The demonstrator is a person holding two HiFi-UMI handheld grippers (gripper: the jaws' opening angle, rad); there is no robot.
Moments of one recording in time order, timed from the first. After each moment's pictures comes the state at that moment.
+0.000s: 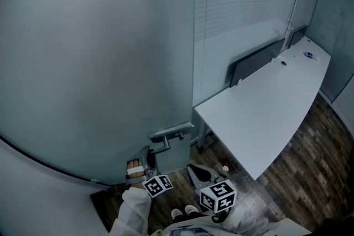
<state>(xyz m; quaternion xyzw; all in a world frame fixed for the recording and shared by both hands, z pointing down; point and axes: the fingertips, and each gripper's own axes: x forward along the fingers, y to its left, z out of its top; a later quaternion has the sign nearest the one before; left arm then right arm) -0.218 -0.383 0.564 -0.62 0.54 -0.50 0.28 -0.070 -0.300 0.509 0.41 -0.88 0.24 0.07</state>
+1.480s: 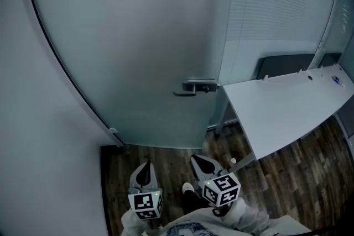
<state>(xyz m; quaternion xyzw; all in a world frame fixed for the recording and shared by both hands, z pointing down) -0.204 -0.009 0.490 -0.63 0.77 -0.09 -0.09 -0.066 -0.080 0.488 0.27 -0.94 0.19 0.07</state>
